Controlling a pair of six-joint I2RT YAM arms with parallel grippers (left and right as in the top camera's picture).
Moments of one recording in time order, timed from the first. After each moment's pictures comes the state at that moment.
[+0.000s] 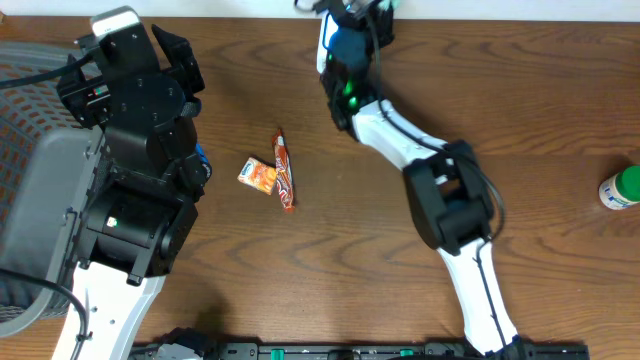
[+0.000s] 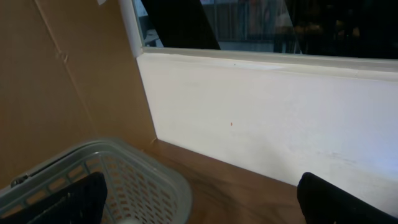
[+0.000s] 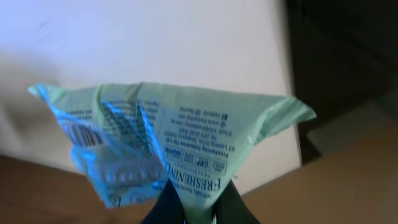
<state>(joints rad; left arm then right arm) -0.34 1.14 1.36 -0.36 -0.85 -0.04 0.51 2.45 1.85 0.77 1.01 -1.14</state>
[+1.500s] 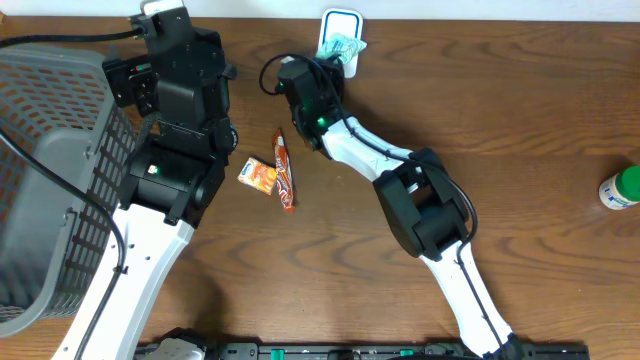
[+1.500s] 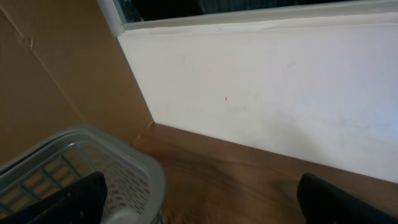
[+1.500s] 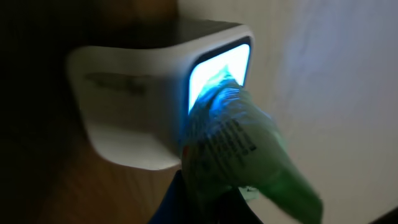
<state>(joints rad) -0.34 1.31 1.36 -0.33 -0.85 -0.04 0.63 2.51 1.88 0.09 0.87 -1.23</state>
